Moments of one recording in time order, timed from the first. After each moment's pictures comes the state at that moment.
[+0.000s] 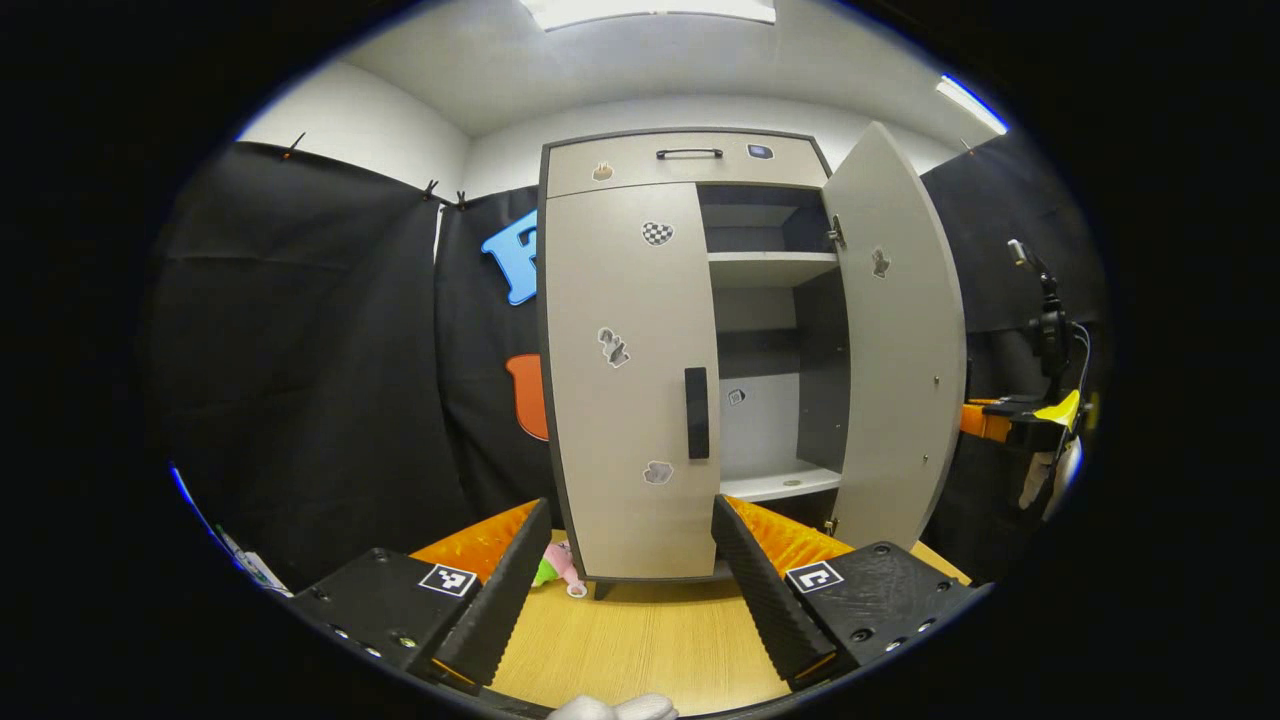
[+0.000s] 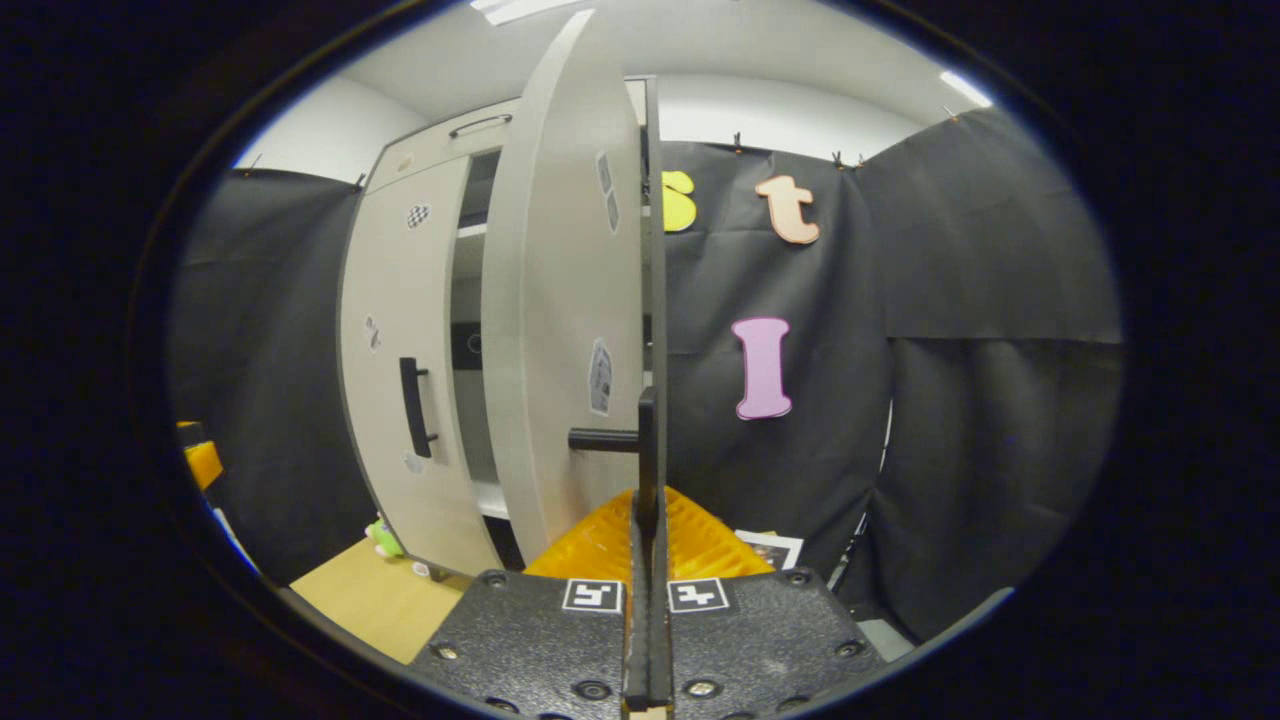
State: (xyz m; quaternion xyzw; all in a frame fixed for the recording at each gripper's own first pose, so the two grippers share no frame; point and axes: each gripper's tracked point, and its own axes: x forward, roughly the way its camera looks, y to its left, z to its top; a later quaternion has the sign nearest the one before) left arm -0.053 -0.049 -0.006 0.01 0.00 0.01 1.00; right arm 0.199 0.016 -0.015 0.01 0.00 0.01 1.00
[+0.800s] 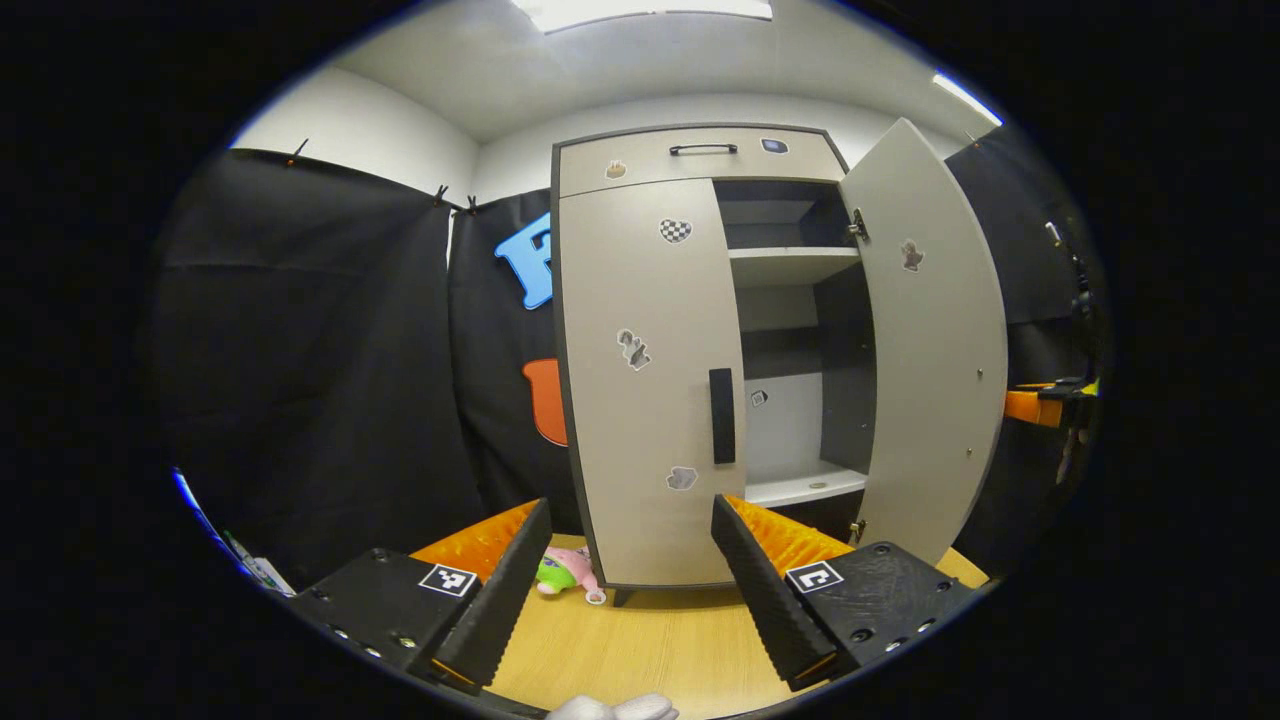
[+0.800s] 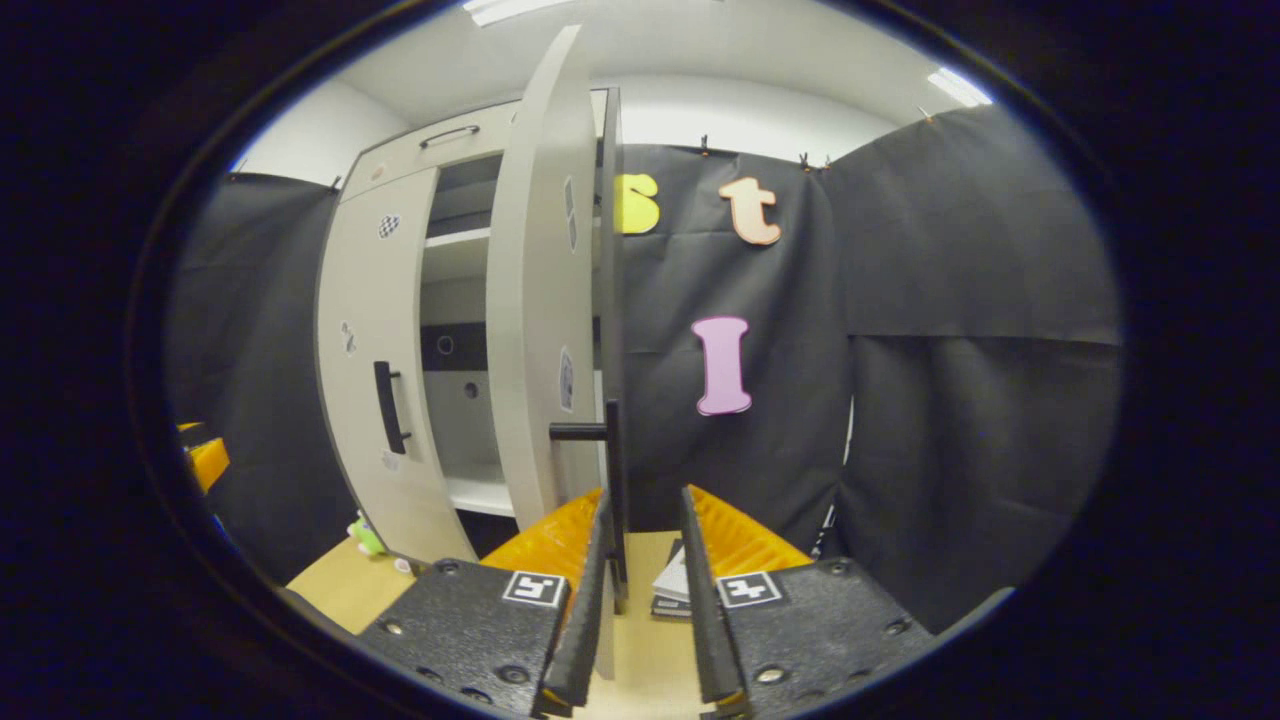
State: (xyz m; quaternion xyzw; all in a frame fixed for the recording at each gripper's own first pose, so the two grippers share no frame) left arm -0.029 -0.026 -0.015 0.01 0.01 0.03 1.00; right arm 0.173 -0.007 -0.013 0.02 0.00 -0.05 1.00
